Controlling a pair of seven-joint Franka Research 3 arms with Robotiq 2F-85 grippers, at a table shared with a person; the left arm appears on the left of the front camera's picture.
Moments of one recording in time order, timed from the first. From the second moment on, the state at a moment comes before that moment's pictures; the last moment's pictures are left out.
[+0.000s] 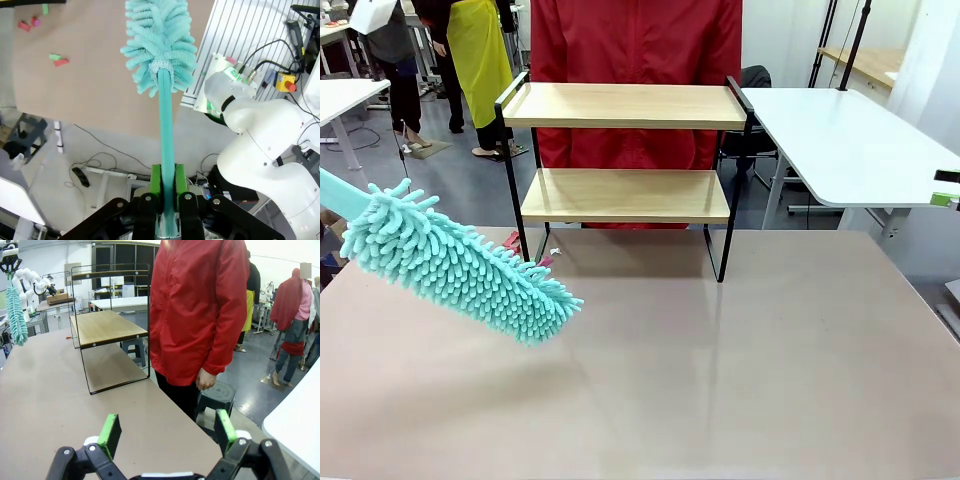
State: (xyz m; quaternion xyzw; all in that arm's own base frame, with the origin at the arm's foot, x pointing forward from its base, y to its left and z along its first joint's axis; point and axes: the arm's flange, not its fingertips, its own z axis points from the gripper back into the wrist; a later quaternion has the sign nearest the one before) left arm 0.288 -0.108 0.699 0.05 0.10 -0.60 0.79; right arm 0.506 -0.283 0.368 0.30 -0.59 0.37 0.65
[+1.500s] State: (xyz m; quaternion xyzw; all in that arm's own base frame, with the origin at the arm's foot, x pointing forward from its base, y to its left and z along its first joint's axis) left arm 0.330 -0.133 0.610 -0.13 -0.11 -0.62 0.76; right arm 0.437 -0.055 0.528 0.55 -0.44 0.43 0.56
